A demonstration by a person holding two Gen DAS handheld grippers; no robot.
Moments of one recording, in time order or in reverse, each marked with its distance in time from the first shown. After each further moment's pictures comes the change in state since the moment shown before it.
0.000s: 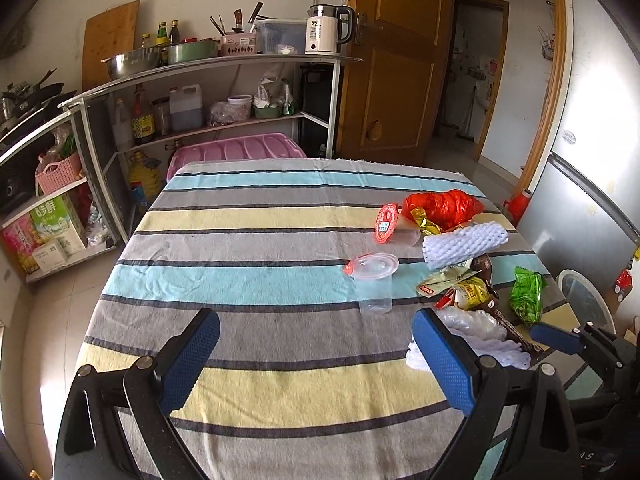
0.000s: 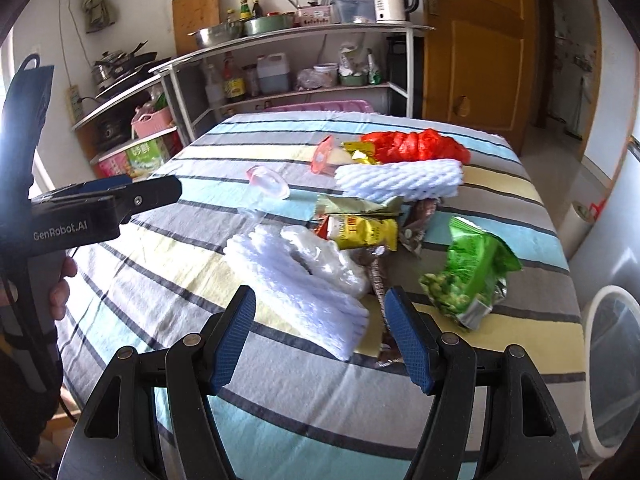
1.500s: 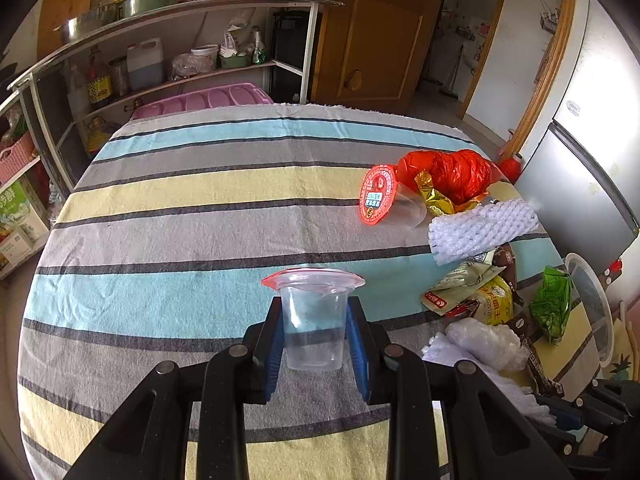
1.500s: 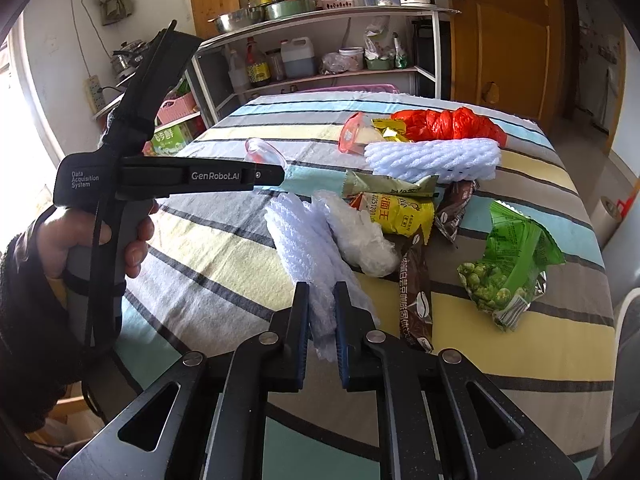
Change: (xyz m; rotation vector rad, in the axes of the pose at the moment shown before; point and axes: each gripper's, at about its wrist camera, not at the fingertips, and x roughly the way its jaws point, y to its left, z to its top) left arm 0.091 -0.019 0.017 0.013 0.186 -0.090; right arm 0.013 -0.003 -0.004 -0.007 0.044 0.096
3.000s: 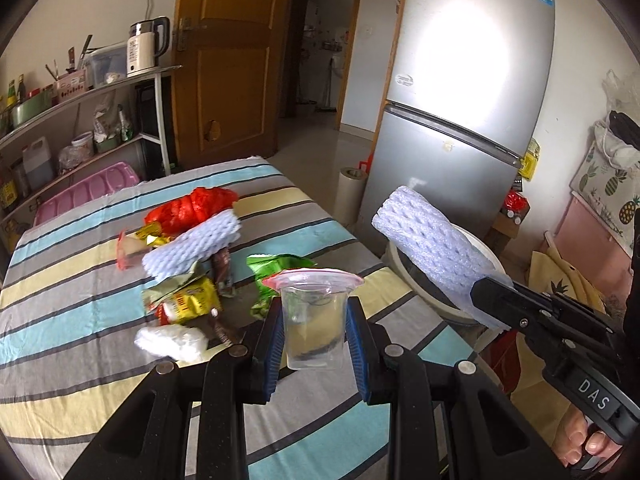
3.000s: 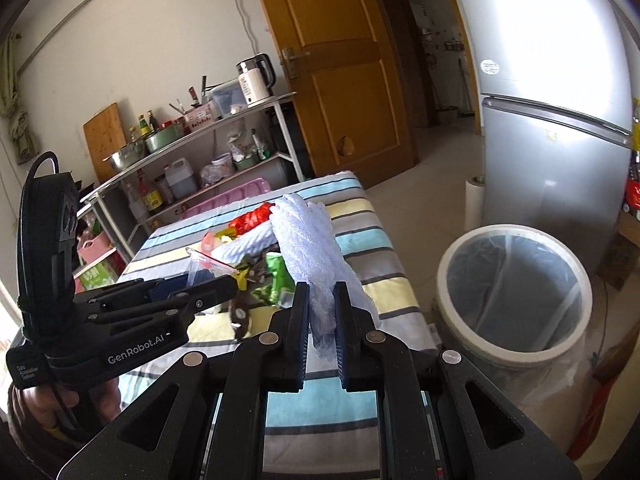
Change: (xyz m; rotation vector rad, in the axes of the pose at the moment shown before) left arm -0.093 -0.199 -0.049 0.338 -0.141 -0.295; right arm -0.169 -0.072 -0.060 0.392 -0.349 -0.330
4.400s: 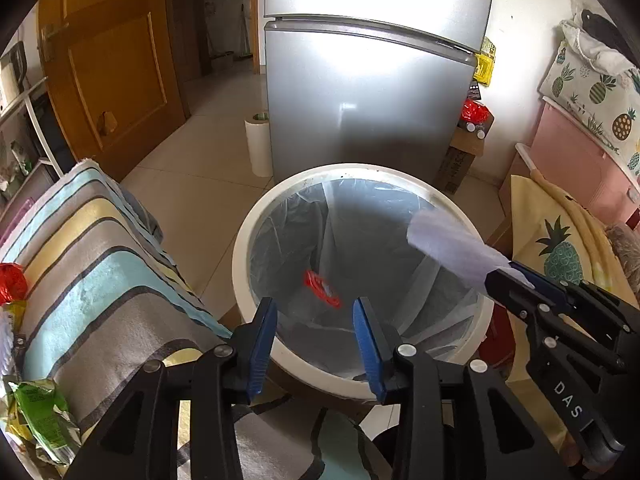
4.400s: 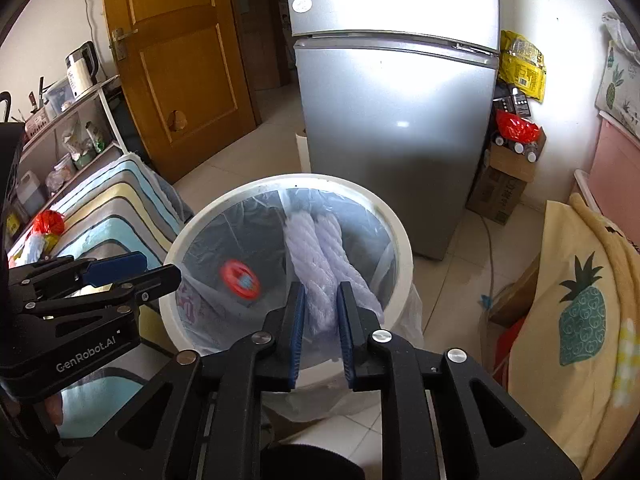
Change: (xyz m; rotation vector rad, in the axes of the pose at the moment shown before) left arm 0.186 -0.161 0.035 0.231 0.247 -0.133; right arm 0.021 -0.186 -0.012 0.178 0.148 -0.483
